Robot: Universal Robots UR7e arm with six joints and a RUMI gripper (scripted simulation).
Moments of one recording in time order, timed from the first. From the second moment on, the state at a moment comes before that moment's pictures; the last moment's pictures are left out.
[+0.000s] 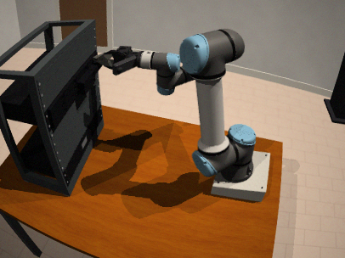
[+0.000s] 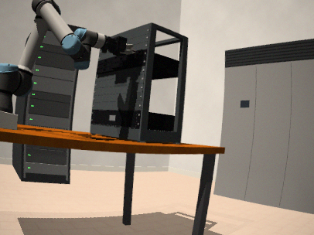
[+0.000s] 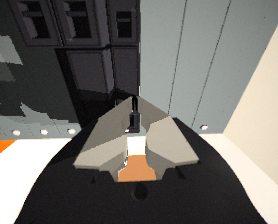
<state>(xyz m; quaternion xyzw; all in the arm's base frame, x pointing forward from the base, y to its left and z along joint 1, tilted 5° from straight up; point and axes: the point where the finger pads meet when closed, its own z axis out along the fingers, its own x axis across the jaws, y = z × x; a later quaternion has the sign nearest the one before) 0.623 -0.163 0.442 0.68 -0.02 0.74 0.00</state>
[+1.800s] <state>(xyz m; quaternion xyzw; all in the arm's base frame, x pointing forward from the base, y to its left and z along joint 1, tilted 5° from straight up) 0.625 -0.163 0.442 0.68 -0.02 0.74 0.00</state>
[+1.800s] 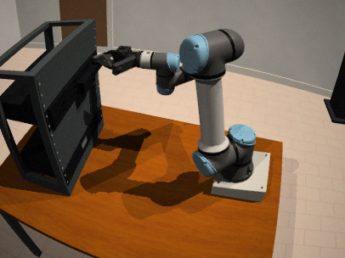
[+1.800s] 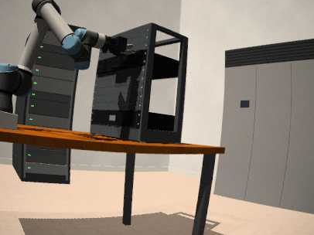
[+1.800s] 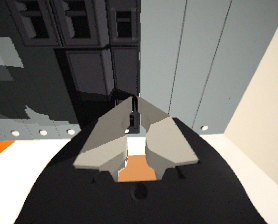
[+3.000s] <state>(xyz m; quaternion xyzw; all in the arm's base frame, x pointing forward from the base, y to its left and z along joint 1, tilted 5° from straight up) 0.526 -0.160 0.434 0.68 -0.02 0.74 0.00</state>
